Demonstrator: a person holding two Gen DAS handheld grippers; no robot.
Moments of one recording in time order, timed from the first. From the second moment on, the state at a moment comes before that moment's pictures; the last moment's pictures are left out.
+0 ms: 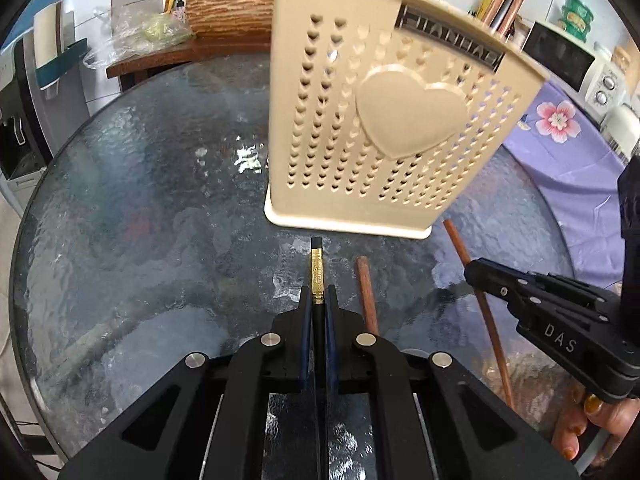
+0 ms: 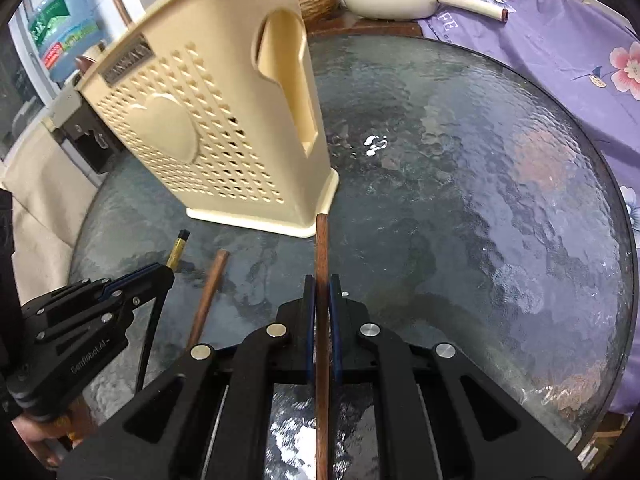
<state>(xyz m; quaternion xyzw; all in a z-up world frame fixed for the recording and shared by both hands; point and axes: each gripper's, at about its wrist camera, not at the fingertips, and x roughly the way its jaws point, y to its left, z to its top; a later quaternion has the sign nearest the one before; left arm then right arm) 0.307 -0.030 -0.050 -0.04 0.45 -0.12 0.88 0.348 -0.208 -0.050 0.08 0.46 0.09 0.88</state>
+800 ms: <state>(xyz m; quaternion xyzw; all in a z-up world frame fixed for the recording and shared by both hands) 0.247 -0.018 0.032 -0.06 0.36 -0.16 0.92 0.273 -0.223 0.048 0.11 0.34 0.20 0.91</state>
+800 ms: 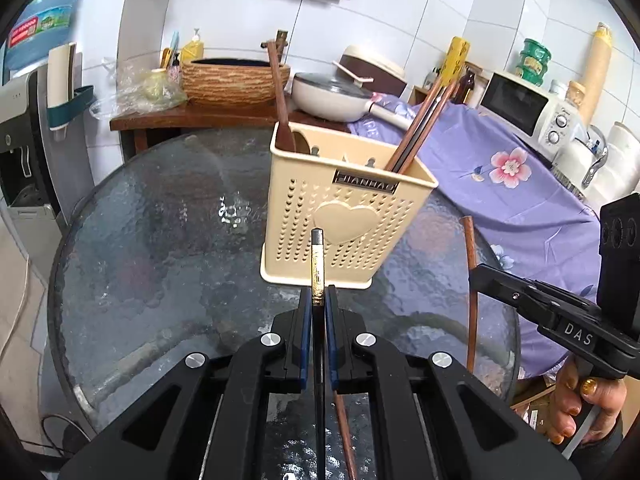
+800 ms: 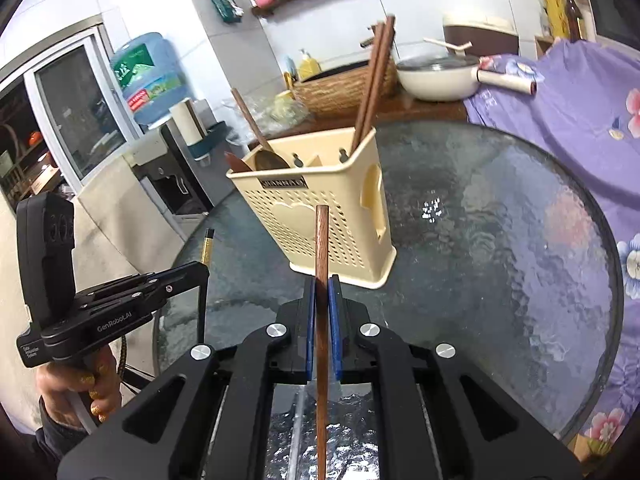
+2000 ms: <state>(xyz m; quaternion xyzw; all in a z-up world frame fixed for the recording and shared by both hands) 0.222 -0.018 0.092 -0.06 0.29 -0.19 0.94 0.254 -0.216 0.120 0.08 0.28 0.23 0.93</state>
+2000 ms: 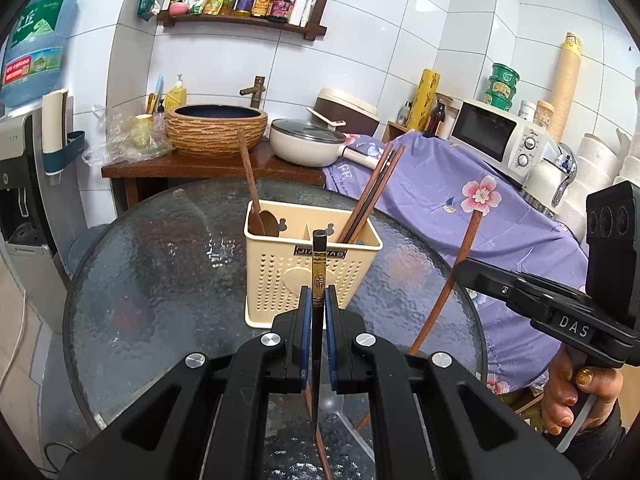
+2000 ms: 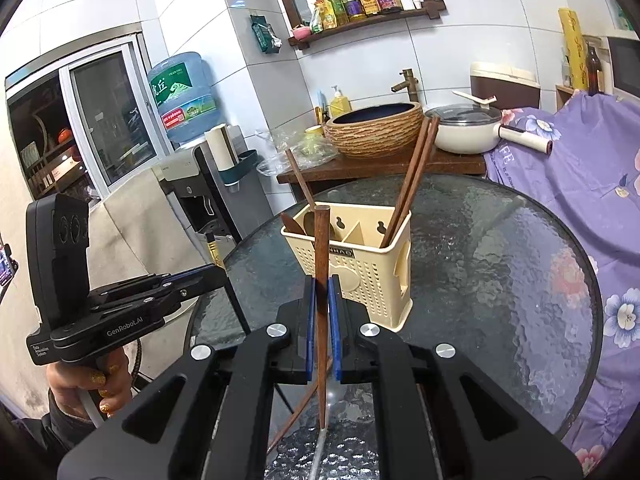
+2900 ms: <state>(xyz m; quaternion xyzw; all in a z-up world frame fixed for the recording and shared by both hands) 0.253 -0.022 0.217 -0.06 0.20 -0.19 0.96 0.297 -0.210 0.245 0.06 0.20 0.21 0.96</state>
